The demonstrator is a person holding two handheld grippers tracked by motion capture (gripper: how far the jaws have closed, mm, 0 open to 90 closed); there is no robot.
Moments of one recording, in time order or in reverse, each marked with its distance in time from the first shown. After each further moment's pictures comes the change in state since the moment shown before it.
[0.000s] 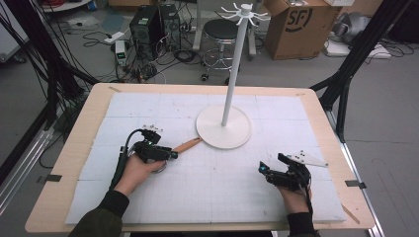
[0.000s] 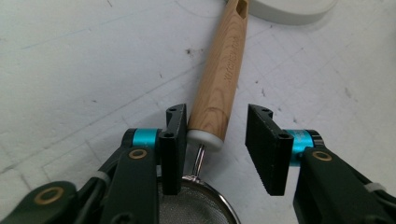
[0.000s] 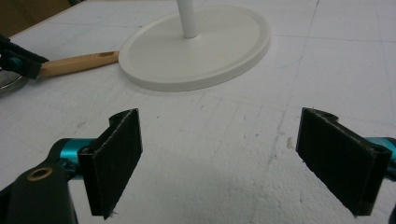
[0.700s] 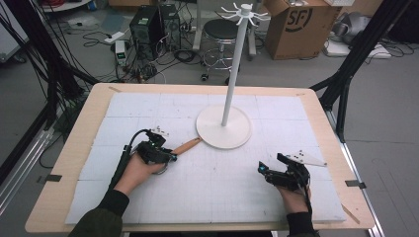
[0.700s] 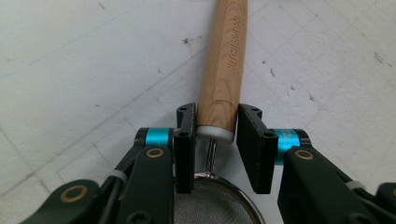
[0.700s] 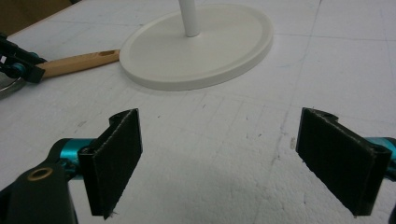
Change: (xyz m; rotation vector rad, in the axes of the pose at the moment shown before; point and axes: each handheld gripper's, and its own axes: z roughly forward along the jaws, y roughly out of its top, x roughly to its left) left arm -0.013 0.002 0.002 0.060 0.080 0.172; right arm 0.001 0.000 0.002 0.009 0.005 0.000
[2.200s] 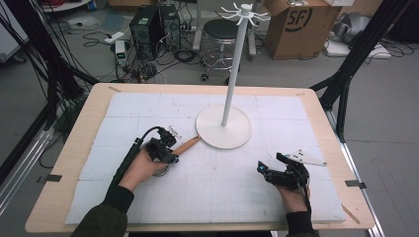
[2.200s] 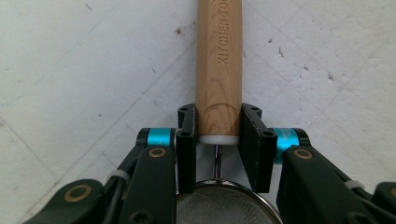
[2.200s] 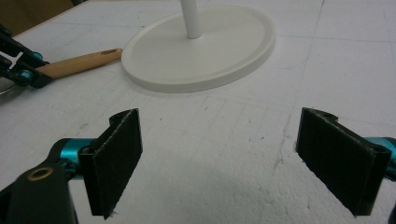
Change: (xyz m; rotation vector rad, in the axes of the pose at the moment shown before) left arm -0.013 0.020 0.005 0.159 0.083 0.107; right arm -0.001 0.001 0.001 -0.003 0.006 0.002
